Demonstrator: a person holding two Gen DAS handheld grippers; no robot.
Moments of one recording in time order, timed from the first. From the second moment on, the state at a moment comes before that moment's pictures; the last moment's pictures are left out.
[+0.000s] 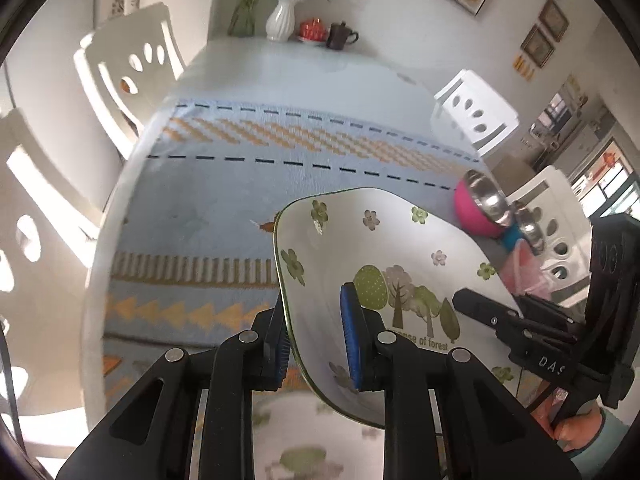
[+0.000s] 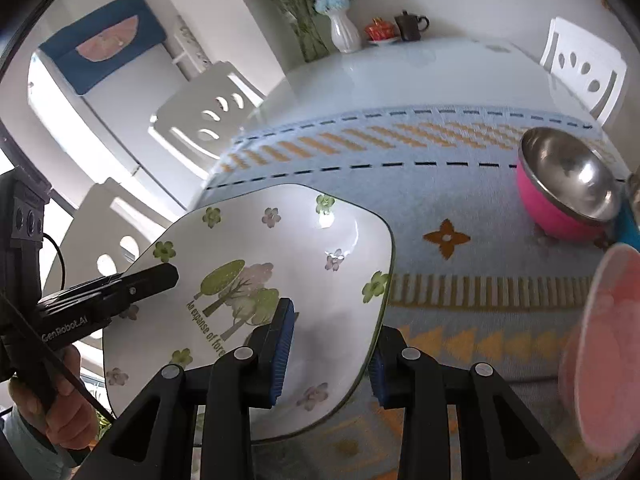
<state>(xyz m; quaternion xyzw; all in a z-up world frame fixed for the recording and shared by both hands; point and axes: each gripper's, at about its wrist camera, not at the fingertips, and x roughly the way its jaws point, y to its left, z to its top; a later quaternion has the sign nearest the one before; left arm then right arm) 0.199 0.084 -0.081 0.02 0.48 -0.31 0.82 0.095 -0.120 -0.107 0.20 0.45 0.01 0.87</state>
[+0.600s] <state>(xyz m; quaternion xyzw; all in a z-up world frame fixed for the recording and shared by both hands) 0.117 0.192 -0.100 -0.01 0.50 -0.30 0.81 0.010 -0.002 -0.108 0.19 0.48 0.01 0.85</state>
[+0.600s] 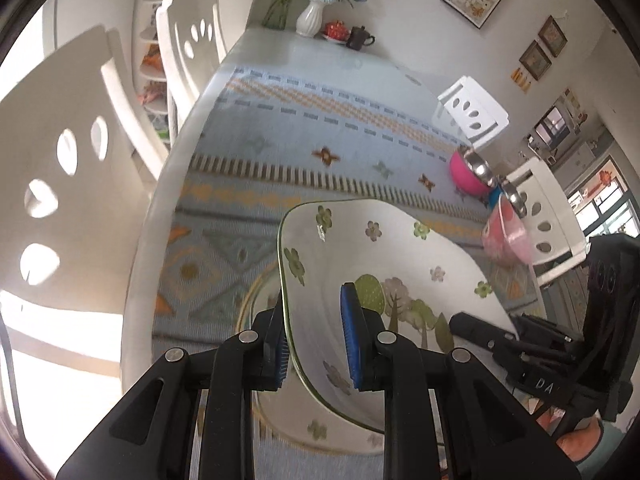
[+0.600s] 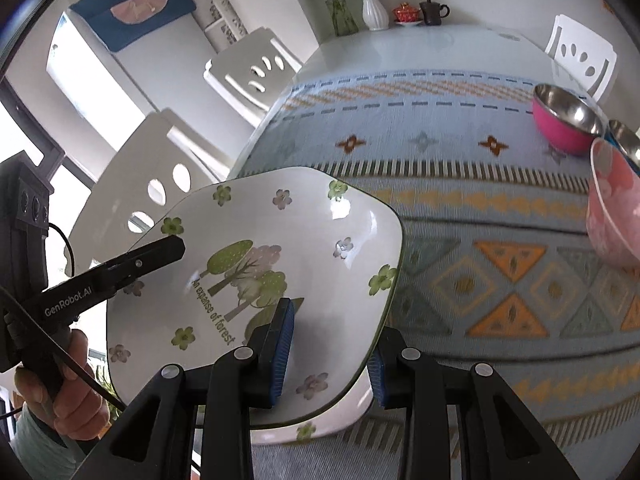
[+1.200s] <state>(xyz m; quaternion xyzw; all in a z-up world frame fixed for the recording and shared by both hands) 0.093 0.208 -0.142 -0.01 0.54 -0.31 0.78 -0.015 0.006 -0.142 0.22 0.52 -0.01 0.83</state>
